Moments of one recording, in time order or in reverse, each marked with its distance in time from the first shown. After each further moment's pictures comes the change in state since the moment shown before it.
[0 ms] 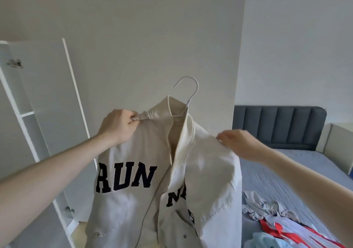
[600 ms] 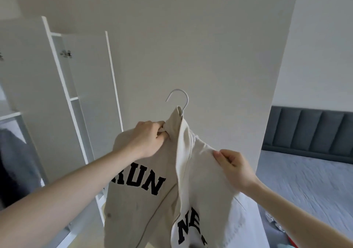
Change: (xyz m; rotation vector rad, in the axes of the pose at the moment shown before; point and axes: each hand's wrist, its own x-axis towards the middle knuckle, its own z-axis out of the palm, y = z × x) left_hand -0.064 -0.014 0.008 0.019 -0.112 0.043; right_hand -0.019 -0.053 0.124 0.423 0.070 -0.110
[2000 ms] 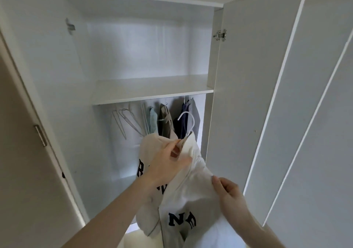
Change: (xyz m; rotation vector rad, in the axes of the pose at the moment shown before) left_hand -0.331 -0.403 -0.167 -0.238 0.389 -0.910; right_hand -0.006 -0.226 0.569 0.574 -0.808 -0.004
